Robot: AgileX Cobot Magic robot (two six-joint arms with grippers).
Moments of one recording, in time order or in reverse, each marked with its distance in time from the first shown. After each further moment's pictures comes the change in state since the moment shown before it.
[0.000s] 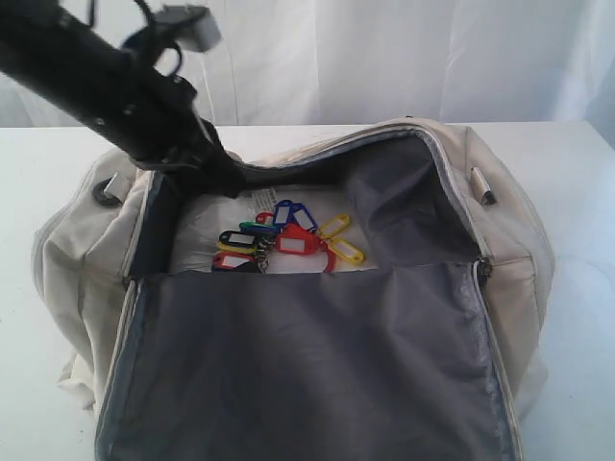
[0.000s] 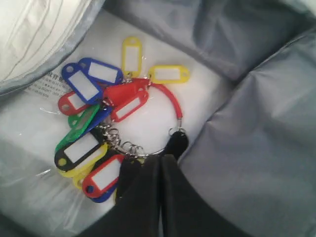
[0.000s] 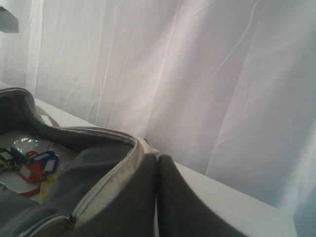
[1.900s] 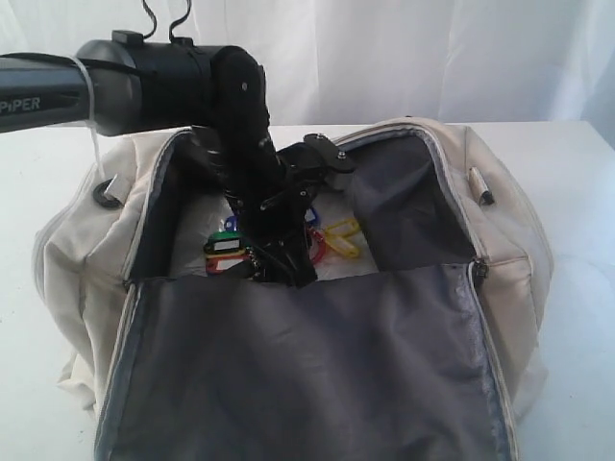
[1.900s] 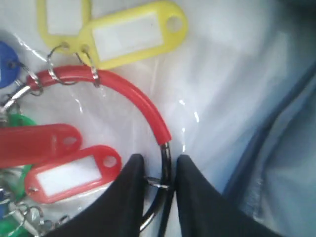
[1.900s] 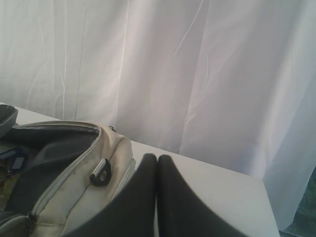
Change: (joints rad) left arm -0.230 0.392 -0.280 0.333 0.116 -0.054; right arm 0.002 0.000 0.000 -0.059 0.141 0.106
